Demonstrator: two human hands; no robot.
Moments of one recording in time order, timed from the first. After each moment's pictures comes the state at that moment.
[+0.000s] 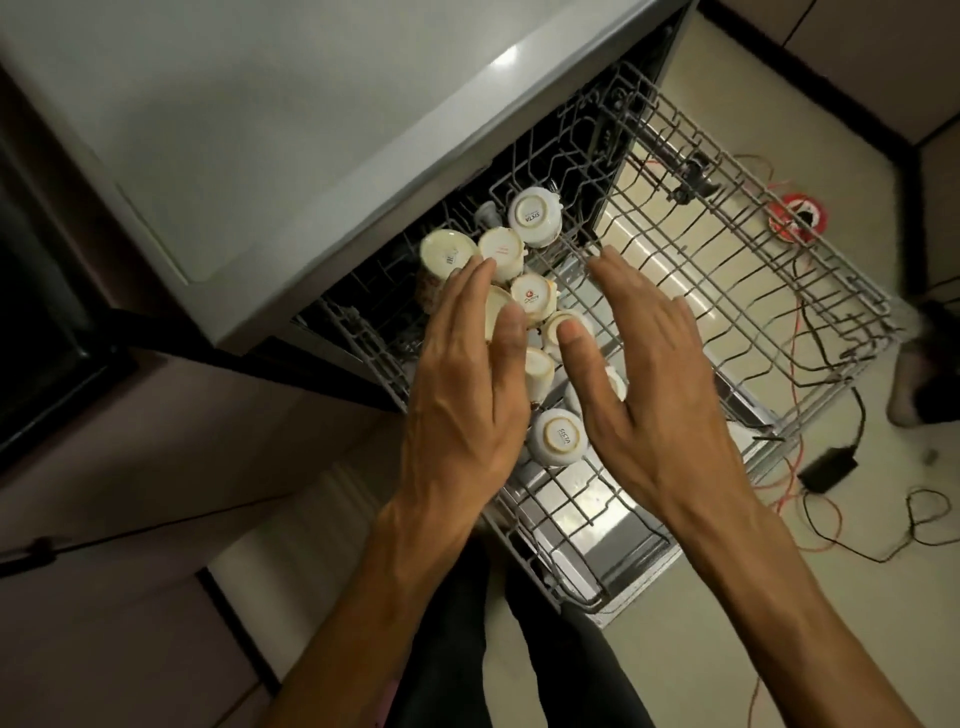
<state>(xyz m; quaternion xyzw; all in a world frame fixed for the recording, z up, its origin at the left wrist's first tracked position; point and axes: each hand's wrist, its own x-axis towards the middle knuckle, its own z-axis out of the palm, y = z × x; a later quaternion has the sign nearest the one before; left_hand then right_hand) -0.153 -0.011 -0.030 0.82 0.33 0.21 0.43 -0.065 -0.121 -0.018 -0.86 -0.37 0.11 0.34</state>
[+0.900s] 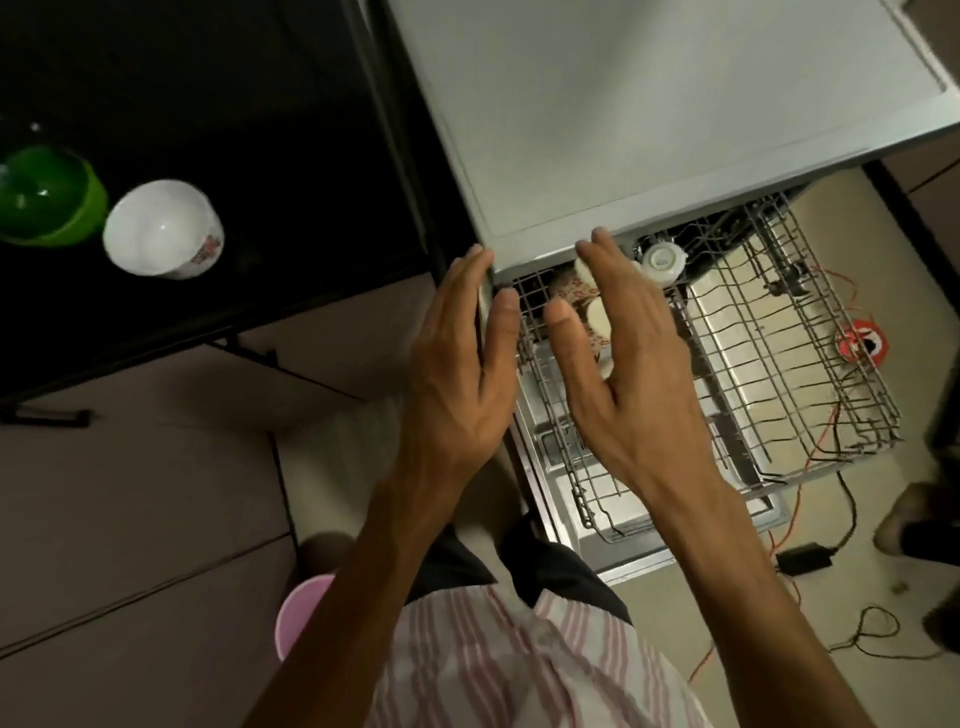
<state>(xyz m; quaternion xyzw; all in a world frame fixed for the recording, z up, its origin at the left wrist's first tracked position) -0.311 0.001 0.123 0.73 0.48 0.29 0.40 -0.192 -0.068 0.138 -0.75 -0.51 0.18 0.38</state>
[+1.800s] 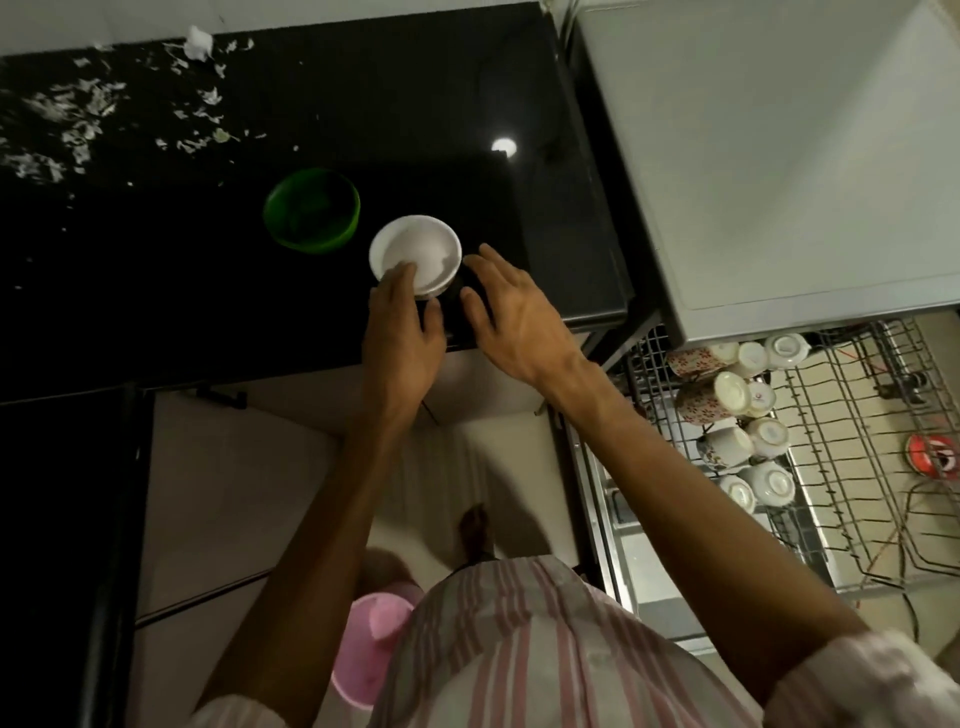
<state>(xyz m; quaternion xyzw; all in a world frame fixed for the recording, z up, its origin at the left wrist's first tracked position) -0.523 0.166 0.071 0.69 0.61 0.29 0.25 -0.379 0.142 0.094 -0.65 -0.68 0.24 0.23</state>
